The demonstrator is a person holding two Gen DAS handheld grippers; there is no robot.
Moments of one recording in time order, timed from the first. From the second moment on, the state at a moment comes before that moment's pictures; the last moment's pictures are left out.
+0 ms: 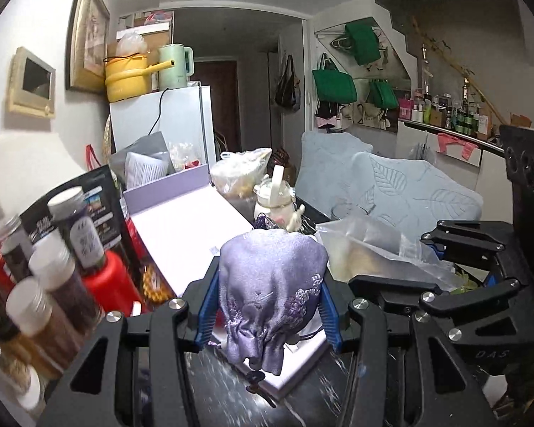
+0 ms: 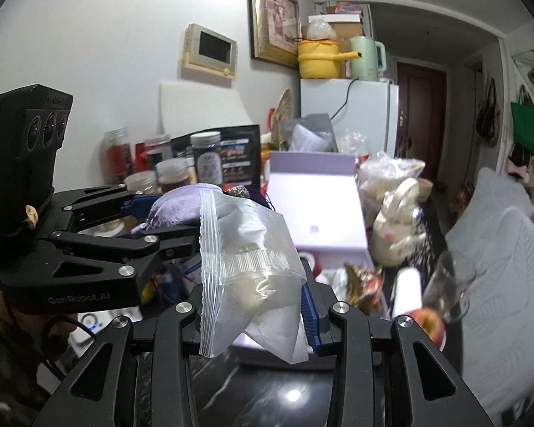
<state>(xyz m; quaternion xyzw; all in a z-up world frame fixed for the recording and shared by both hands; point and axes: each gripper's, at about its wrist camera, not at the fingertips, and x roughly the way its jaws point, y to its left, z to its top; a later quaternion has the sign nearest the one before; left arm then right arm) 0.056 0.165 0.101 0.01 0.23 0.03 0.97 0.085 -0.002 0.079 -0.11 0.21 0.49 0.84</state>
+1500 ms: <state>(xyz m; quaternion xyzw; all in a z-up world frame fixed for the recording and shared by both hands) 0.183 0.188 -0.049 0.00 0.42 0.00 0.91 0.229 0.047 -0.053 -0.11 0.38 0.43 0.81</state>
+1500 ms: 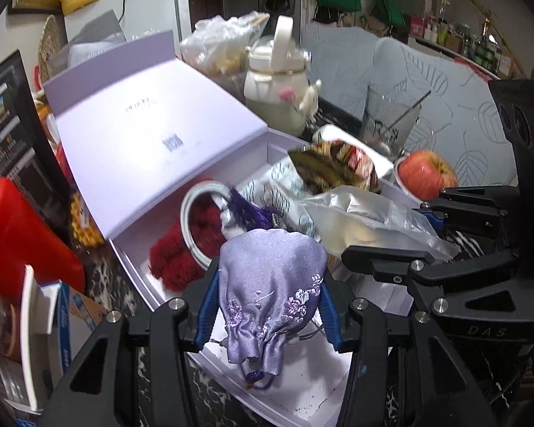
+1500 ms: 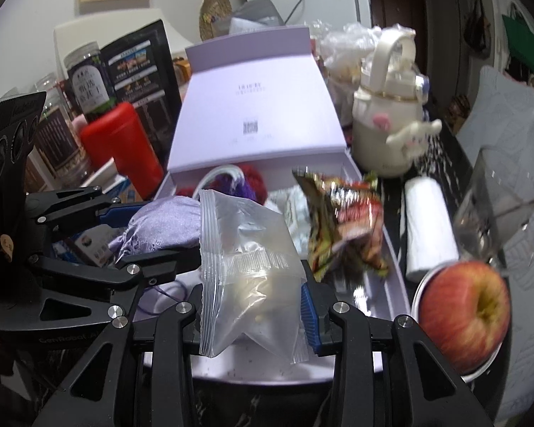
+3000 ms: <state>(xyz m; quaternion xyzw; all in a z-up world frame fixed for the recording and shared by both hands) 0.195 0.200 -0.076 -0.03 0.46 0.04 0.89 0.225 0.041 -0.066 -0.13 0.41 0.40 0.81</state>
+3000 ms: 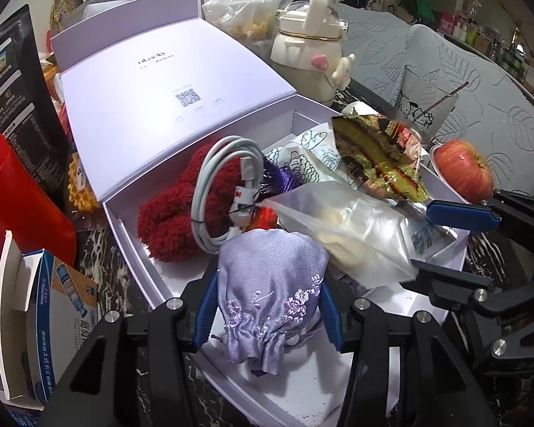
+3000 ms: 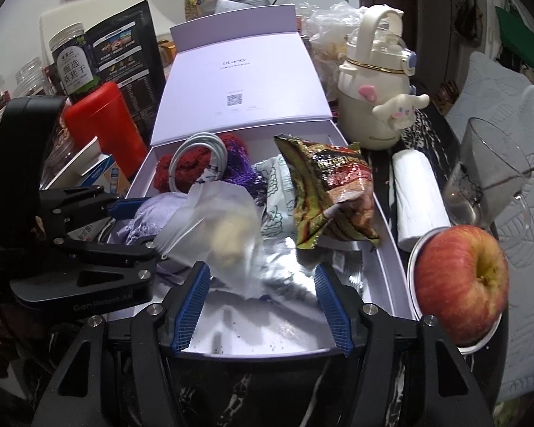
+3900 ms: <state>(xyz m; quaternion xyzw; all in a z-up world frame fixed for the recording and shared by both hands) 0.179 0.192 -0.027 -0.01 0.41 0.07 0.91 0.221 0.031 -0.043 -0.14 0.39 0.38 0.83</state>
